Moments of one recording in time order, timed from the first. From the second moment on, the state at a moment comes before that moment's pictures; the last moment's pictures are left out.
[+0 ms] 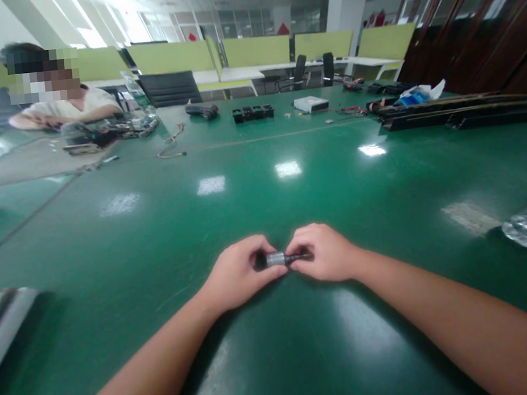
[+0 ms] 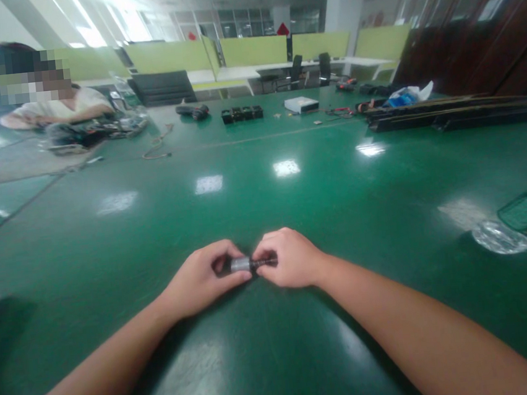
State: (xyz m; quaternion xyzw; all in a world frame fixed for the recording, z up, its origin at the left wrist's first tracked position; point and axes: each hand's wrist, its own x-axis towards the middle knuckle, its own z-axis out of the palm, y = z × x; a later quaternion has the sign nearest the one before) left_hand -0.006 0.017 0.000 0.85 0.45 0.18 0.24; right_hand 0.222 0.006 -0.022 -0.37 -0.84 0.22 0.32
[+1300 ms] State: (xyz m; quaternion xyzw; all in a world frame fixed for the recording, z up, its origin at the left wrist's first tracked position) left_hand -0.005 0.014 0.005 0.84 0.45 0.17 0.24; right_hand 0.241 -0.002 -0.009 -0.42 -0.84 0.21 0.26
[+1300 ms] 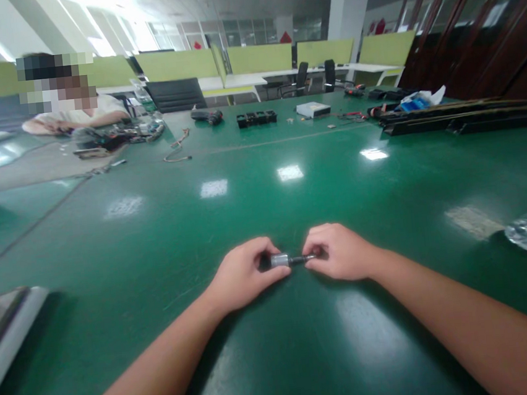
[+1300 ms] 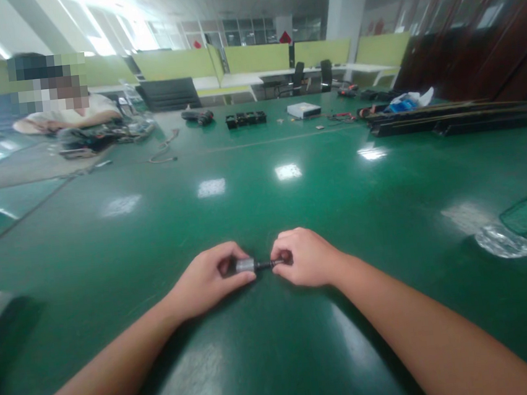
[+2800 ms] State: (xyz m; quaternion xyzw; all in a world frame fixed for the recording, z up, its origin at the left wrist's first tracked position) left_hand -0.005 0.017 0.002 0.84 0.45 0.18 0.25; right_hand 0.252 -0.003 0.005 -0.46 -0.84 0.19 0.21
